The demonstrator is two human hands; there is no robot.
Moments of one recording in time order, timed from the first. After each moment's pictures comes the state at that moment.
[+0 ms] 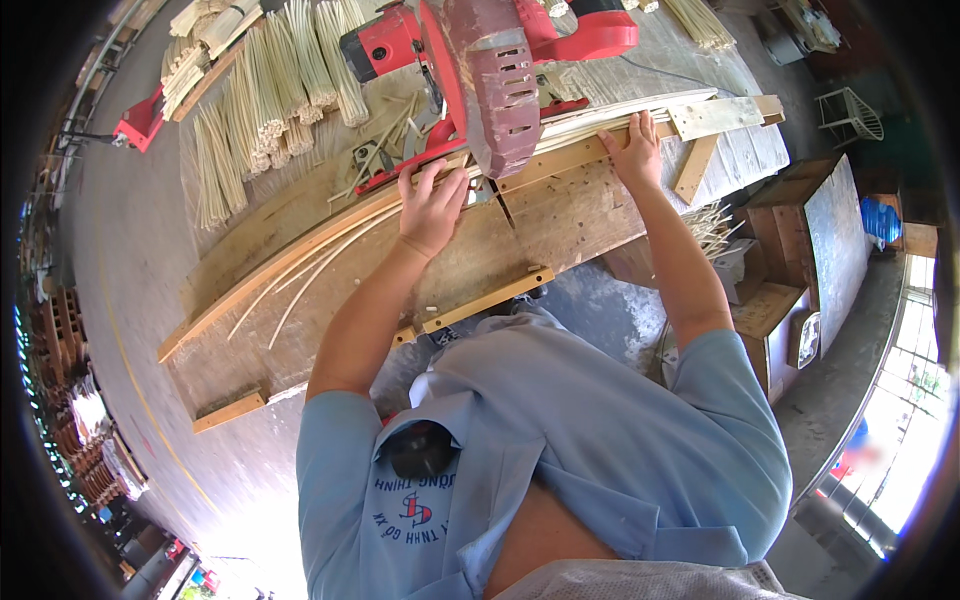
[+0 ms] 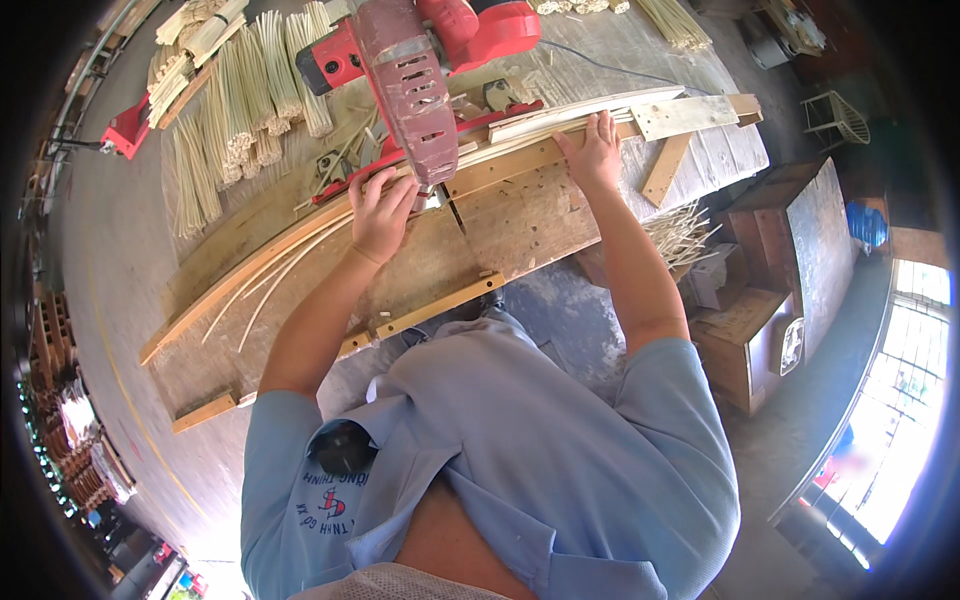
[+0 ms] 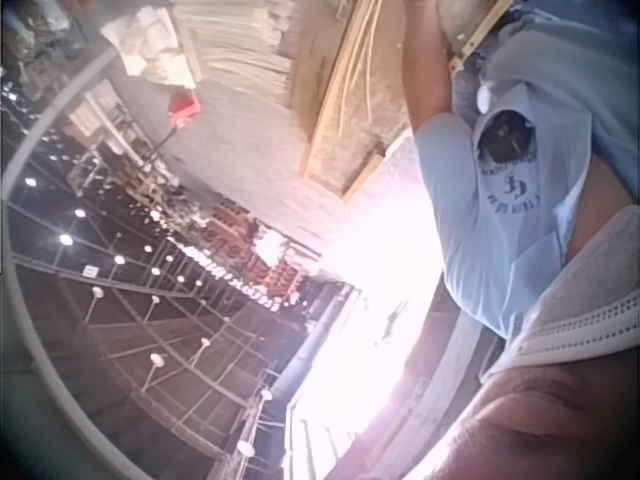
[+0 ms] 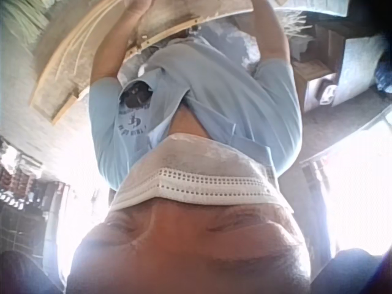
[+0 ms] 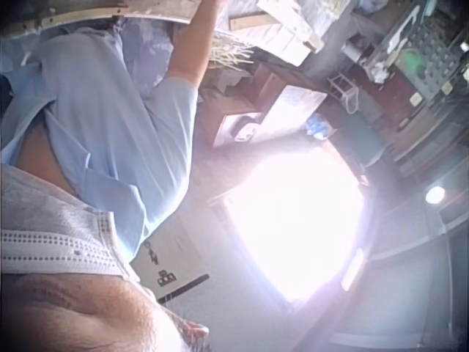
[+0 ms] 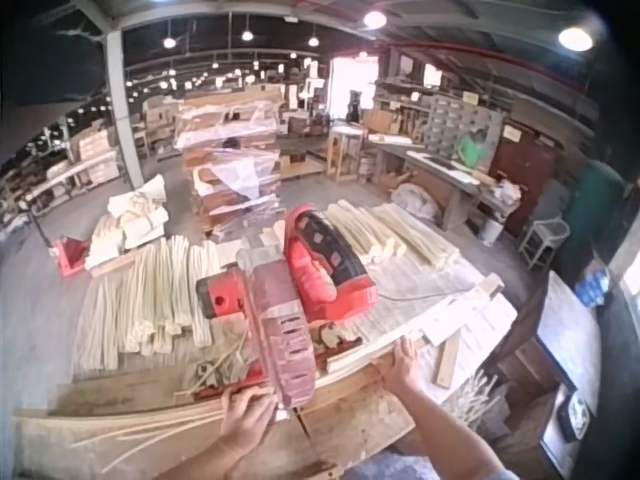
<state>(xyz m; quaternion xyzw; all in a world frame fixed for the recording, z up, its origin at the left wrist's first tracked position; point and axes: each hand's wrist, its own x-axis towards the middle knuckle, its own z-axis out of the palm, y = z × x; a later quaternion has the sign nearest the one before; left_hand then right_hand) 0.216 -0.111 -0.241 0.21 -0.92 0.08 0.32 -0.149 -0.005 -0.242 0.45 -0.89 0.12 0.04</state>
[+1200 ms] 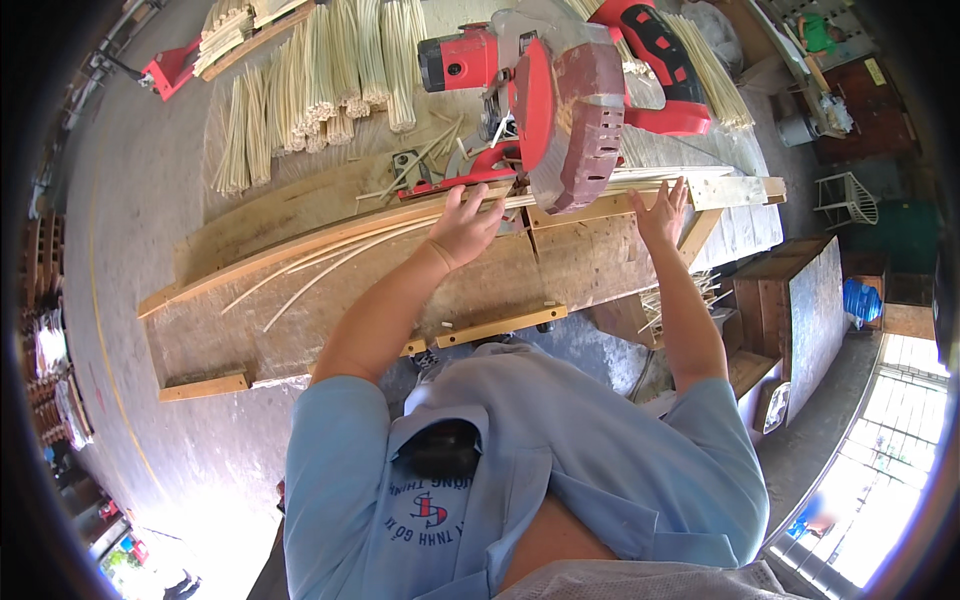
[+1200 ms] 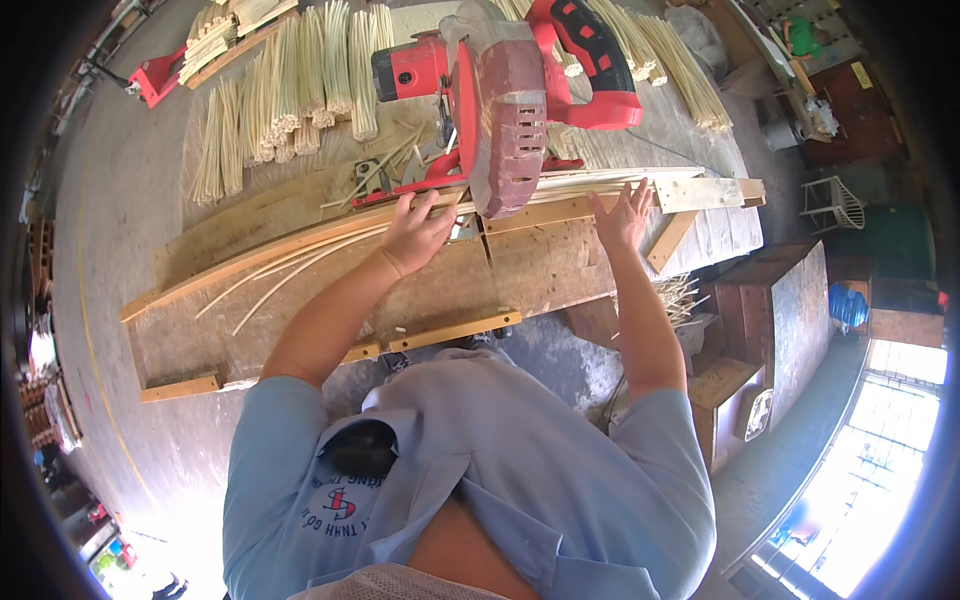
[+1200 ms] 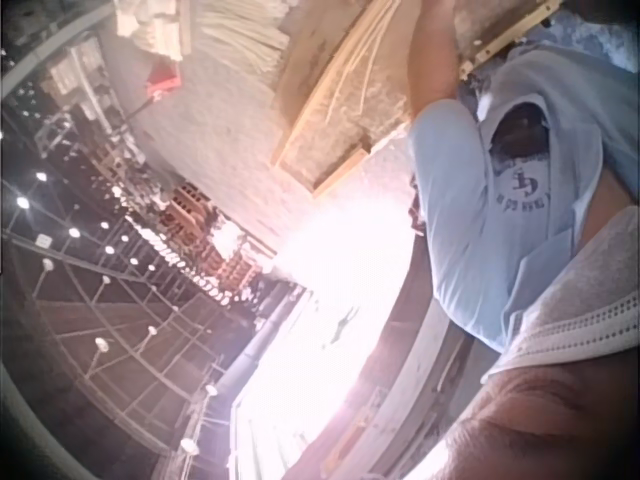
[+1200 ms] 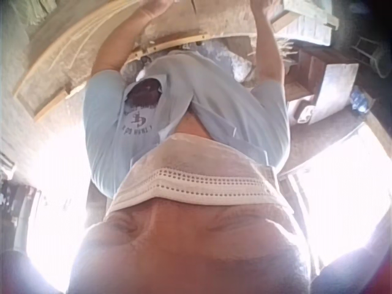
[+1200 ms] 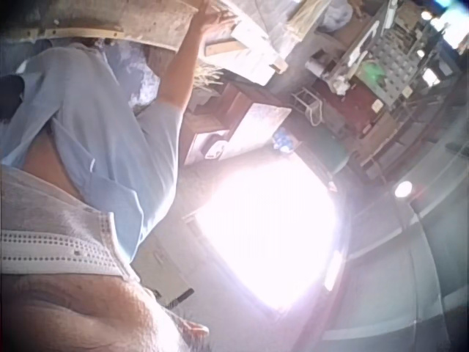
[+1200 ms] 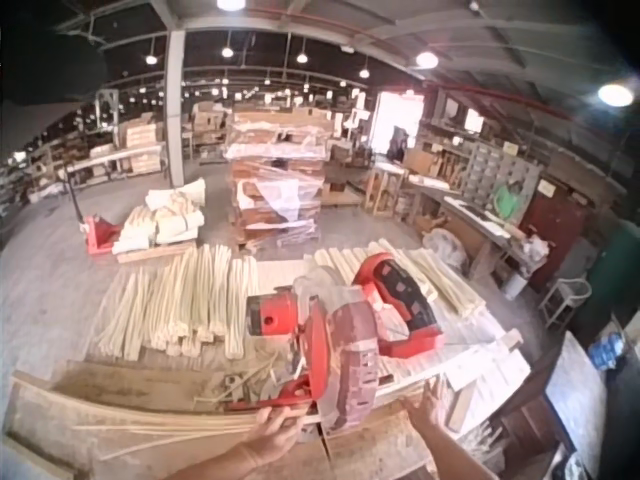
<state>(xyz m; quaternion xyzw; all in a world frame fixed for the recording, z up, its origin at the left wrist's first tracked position) 0.228 -0.125 -0.256 0.15 -0.93 0.07 0.31 -0.138 -0.002 -0.221 0.45 -0.89 0.08 0.09</state>
